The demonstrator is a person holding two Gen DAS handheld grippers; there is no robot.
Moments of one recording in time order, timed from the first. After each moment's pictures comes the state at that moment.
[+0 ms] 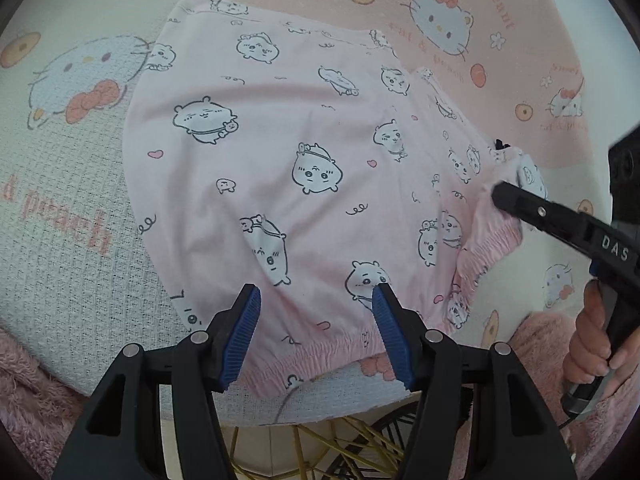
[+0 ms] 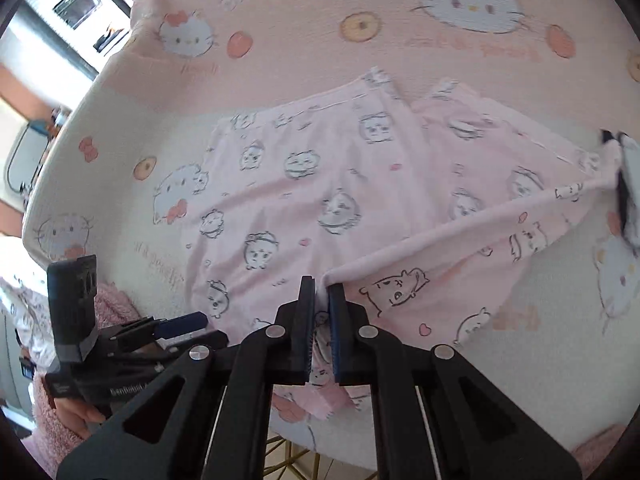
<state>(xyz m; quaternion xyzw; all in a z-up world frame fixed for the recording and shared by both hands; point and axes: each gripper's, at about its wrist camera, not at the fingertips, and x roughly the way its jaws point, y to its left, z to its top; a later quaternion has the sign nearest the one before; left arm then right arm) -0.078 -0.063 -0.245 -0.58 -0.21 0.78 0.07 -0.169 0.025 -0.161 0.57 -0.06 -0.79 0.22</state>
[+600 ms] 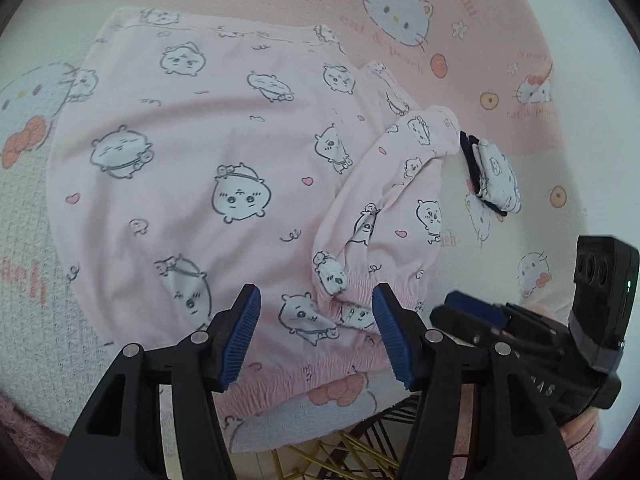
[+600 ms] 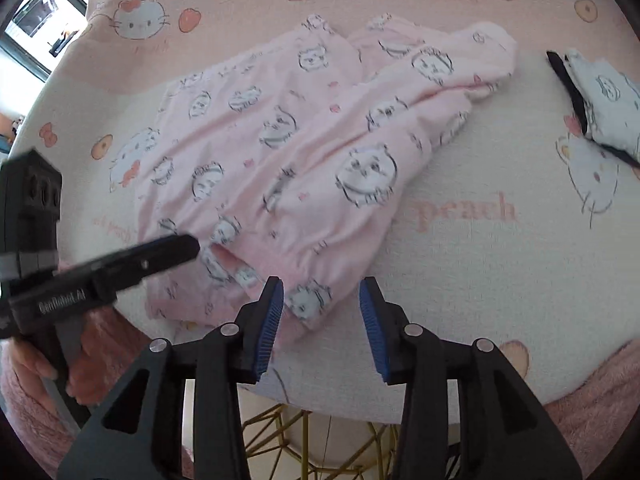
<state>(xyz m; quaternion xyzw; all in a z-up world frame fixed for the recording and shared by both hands) -0.106 -0.036 -0.242 -0.57 -0.21 0.78 0.15 -0.086 0.072 -0.190 0.61 -0.08 -0.78 0.13</state>
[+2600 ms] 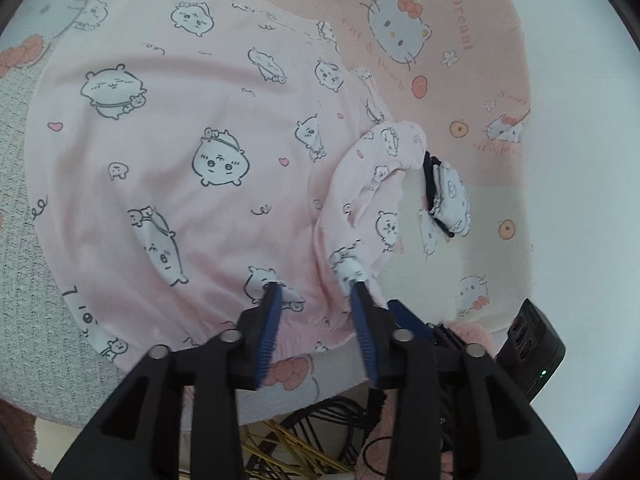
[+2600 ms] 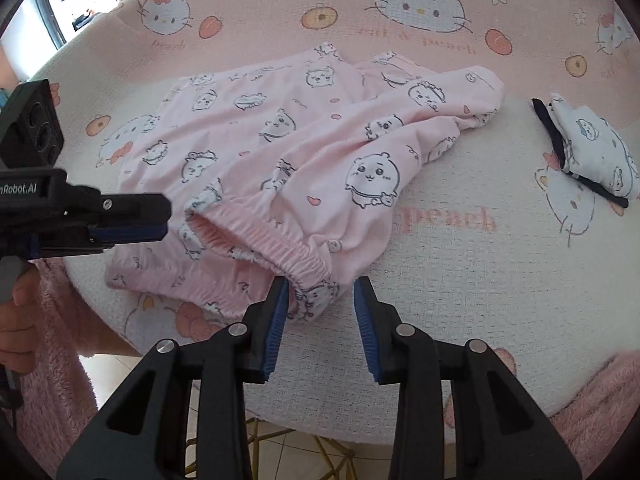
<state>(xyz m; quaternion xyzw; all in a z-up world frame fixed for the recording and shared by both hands) -0.088 -0.055 -0.252 -0.55 -0.38 0.72 0.20 -0.064 0.045 -0.202 0.53 0.00 -0.84 0.12</state>
